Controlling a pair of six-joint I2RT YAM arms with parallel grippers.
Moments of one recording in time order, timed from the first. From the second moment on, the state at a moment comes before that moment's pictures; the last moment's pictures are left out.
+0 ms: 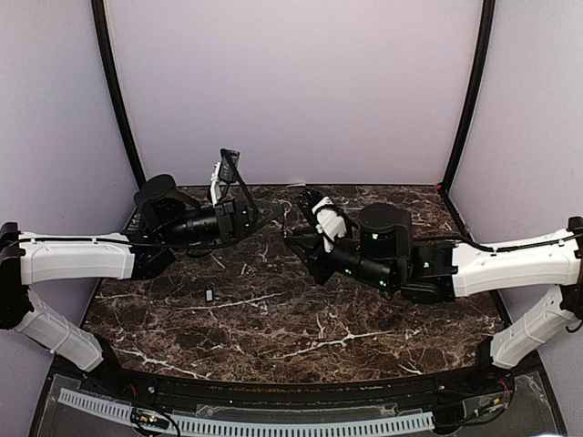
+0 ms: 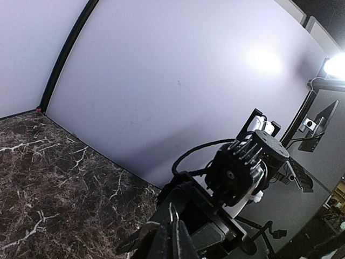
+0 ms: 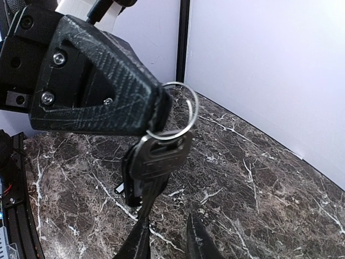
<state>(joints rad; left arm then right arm) -0.78 1.37 0.82 0.71 0.63 -0.65 1.18 1.40 0.94 0.25 0.25 0.00</state>
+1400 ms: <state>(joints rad) -0.78 1.37 0.82 0.68 0.59 -0.66 1.25 1.45 0.97 0.27 0.45 -0.07</state>
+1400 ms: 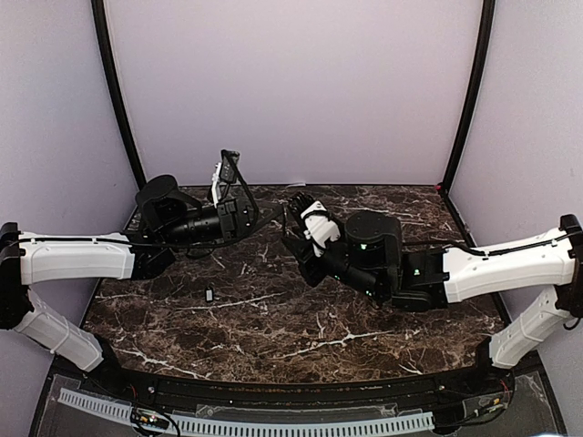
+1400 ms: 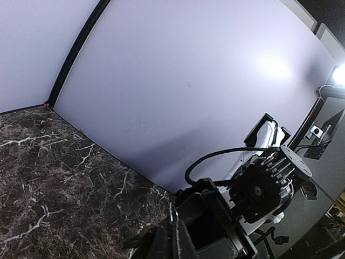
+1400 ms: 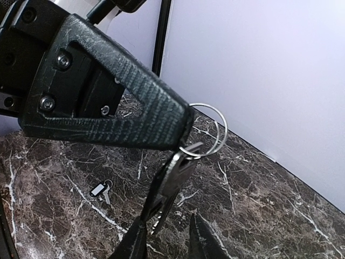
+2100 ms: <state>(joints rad) -0.78 1.37 0.82 0.67 0.59 -0.66 1.25 1.46 0.98 0.27 0.54 -0.10</state>
